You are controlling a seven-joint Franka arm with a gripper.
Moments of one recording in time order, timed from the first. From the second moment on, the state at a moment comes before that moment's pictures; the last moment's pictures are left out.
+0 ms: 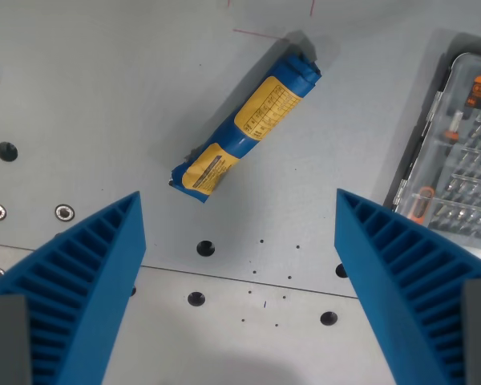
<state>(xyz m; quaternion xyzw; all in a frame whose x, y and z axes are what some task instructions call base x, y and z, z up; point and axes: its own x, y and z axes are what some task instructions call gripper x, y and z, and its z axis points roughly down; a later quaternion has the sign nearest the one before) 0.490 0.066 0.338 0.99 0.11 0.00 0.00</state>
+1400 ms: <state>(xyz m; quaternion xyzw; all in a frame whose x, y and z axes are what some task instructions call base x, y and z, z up) 0.490 0.065 0.311 1.00 0.06 -0.02 0.00</state>
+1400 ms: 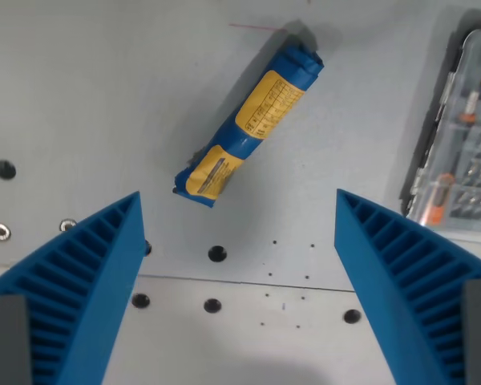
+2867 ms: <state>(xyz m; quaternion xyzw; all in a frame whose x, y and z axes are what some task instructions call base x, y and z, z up) 0.477 0.055 0.204 0.99 -0.15 -0.01 0.00</state>
